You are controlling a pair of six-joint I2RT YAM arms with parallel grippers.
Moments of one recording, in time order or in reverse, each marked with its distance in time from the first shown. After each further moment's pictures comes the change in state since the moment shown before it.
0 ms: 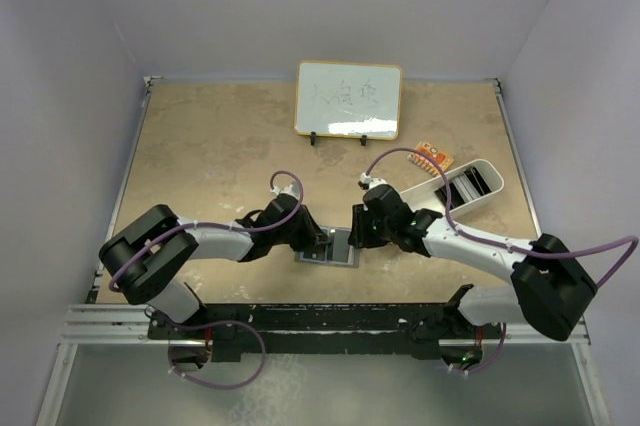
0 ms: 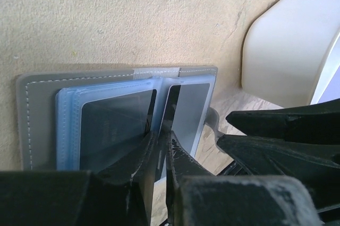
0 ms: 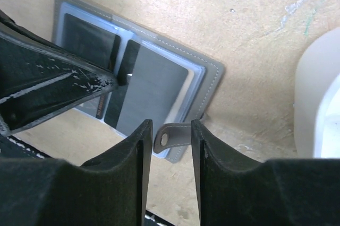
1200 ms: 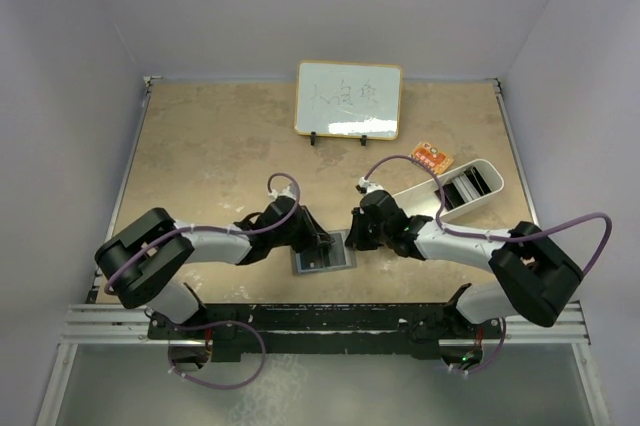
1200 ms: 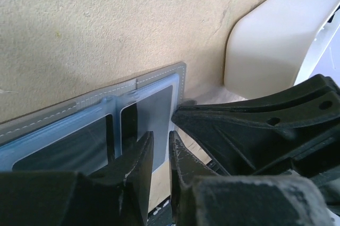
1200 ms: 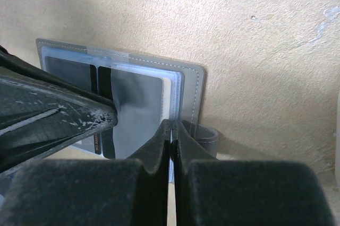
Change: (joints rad) left arm -0.019 -0.010 -0.020 0.042 0.002 -0.103; right arm 0.005 0.099 -0.076 0.211 -0.033 0.076
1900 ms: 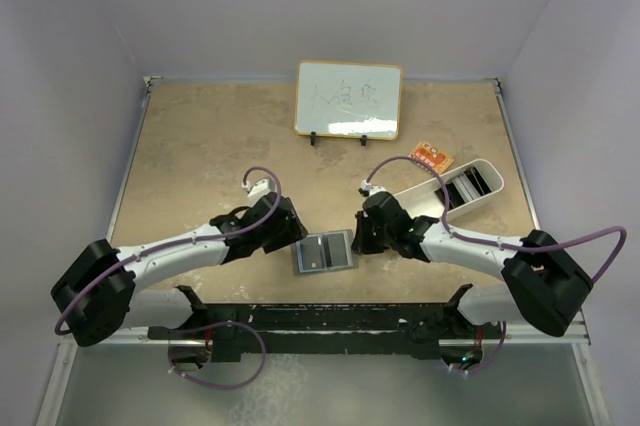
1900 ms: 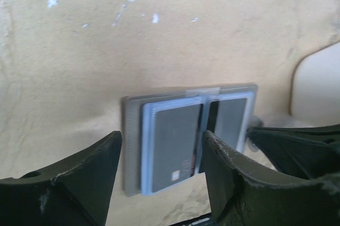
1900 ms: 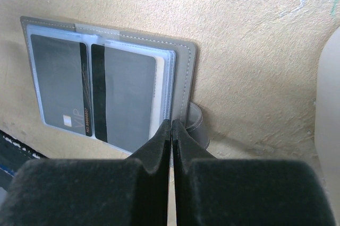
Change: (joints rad) left arm 0.002 -0.305 0.097 -0.610 -0.320 0.159; right arm 0.004 -0.069 0.001 -0.118 0.010 -0.028
